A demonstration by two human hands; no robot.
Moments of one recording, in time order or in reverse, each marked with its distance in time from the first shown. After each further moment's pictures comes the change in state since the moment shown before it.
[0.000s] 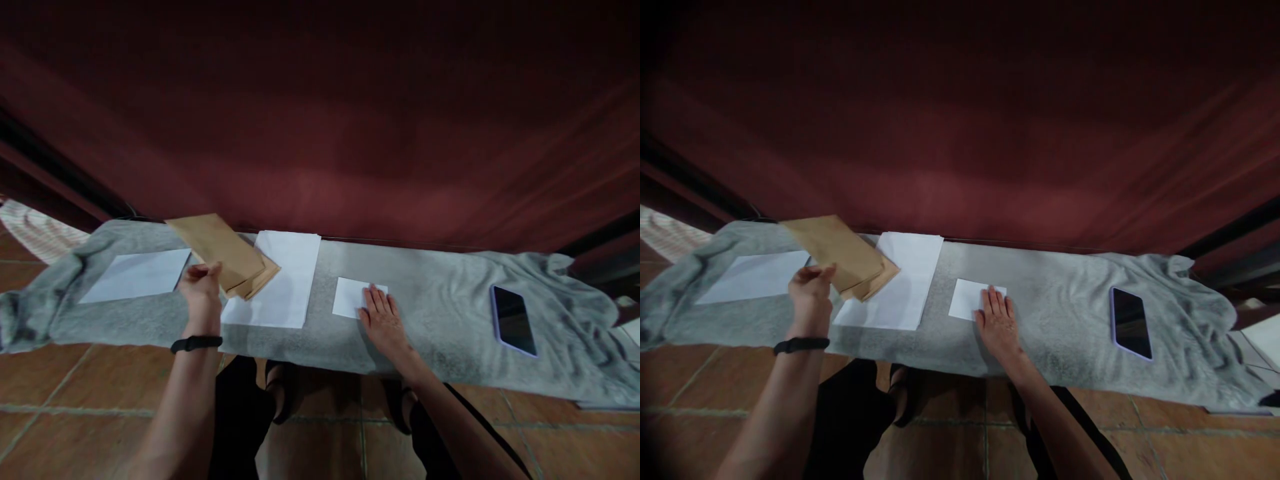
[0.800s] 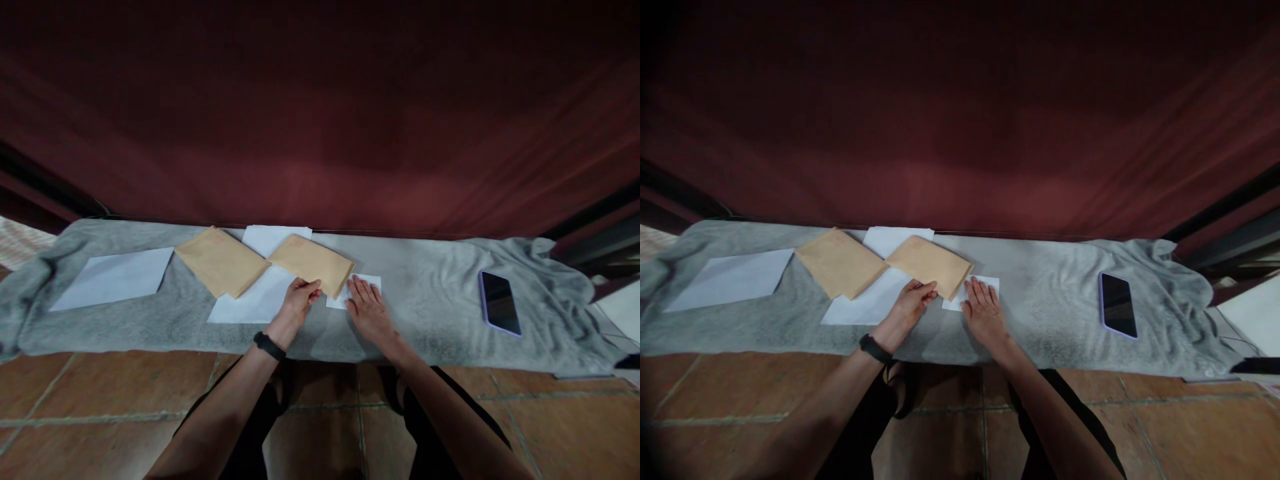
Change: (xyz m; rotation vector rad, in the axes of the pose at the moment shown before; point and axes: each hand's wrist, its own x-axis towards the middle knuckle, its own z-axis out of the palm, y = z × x) left_hand -0.174 -0.014 0.092 -0.324 -0.751 -0.641; right_hand 0.006 -0.013 -0.004 0.106 -0.016 -0.056
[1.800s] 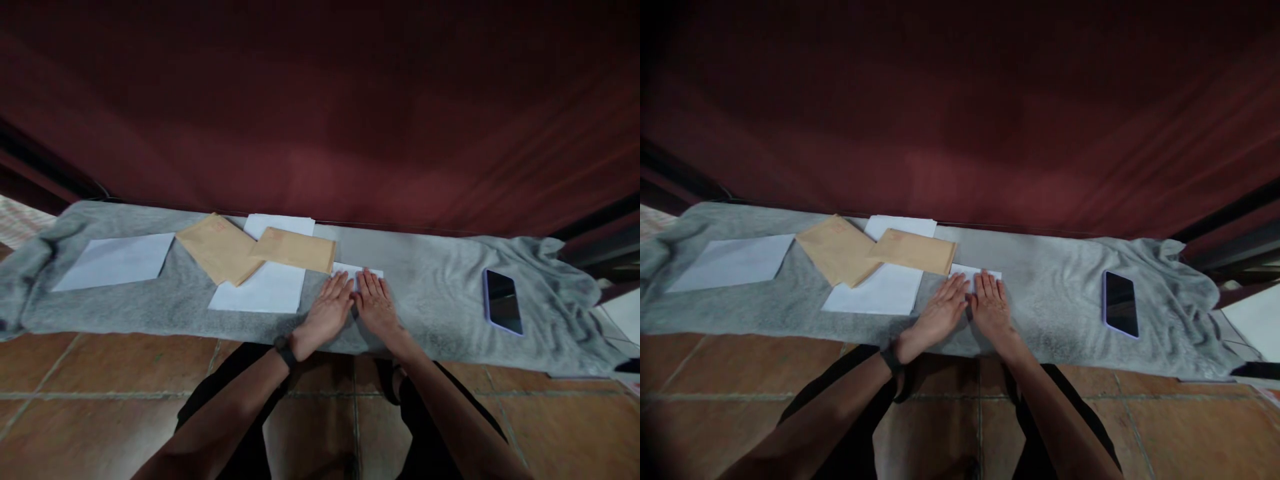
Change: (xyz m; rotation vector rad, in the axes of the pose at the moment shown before) left_hand -0.032 -0.051 0.015 1.248 -0.417 0.841; right_hand -0.005 0.012 0.005 -0.067 0.014 0.047
